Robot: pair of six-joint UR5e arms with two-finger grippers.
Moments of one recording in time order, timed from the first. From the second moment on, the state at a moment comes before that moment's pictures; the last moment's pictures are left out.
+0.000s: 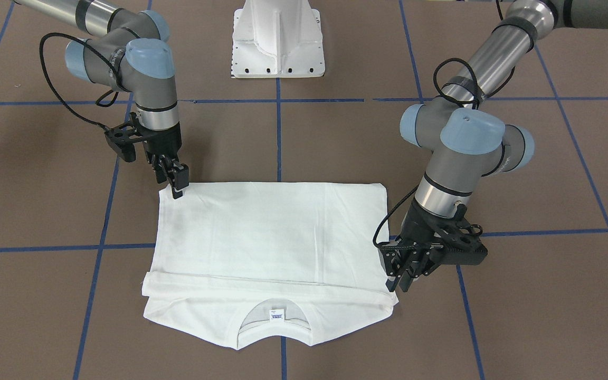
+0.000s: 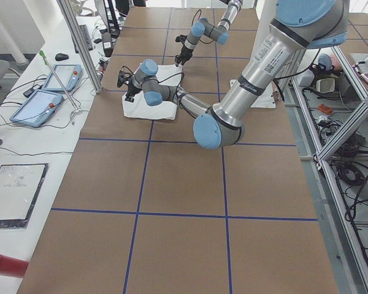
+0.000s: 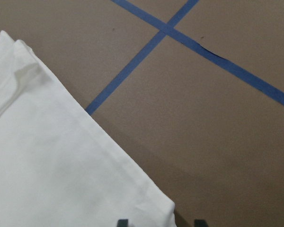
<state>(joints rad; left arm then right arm) -0.85 -2.26 -1.27 -2.34 -1.74 -1.20 0.47 -1.24 1.78 -1.37 1.46 2.09</state>
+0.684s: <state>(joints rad) -0.85 -2.26 -1.30 -2.34 -1.75 -1.21 0.40 -1.34 1.96 -1.43 1.47 2.09</state>
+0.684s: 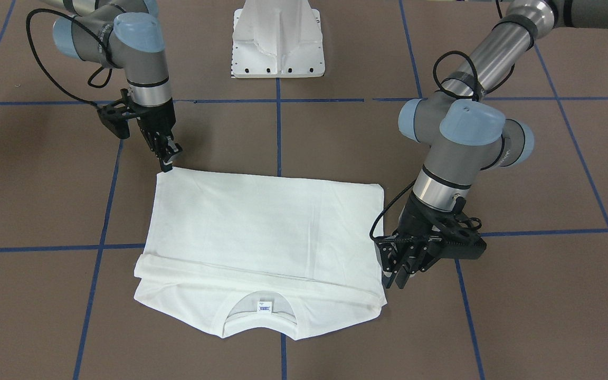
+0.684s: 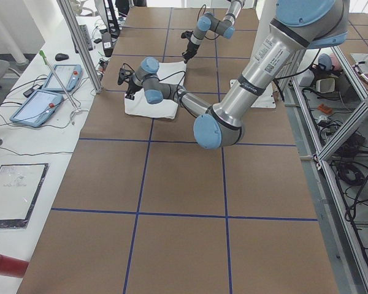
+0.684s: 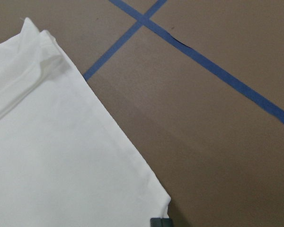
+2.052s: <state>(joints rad) -0.83 -2.16 -1.59 -2.15 -1.96 -1.22 0.07 -1.42 2.36 -1.89 1.52 2.17</state>
